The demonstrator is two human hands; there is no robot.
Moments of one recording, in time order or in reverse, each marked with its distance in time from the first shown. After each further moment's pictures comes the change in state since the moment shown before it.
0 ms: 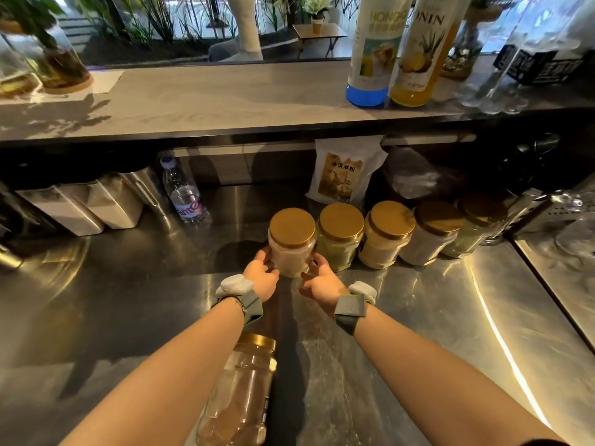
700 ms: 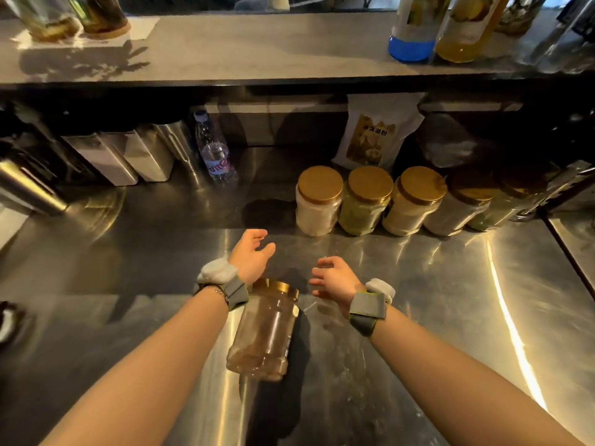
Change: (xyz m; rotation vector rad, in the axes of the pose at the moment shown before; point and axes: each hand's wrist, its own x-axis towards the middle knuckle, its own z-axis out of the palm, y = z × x) left_hand -0.057 -0.039 -0.052 -0.117 0.034 -0.008; right_hand -0.058 0.037 0.030 0.026 0.038 0.162
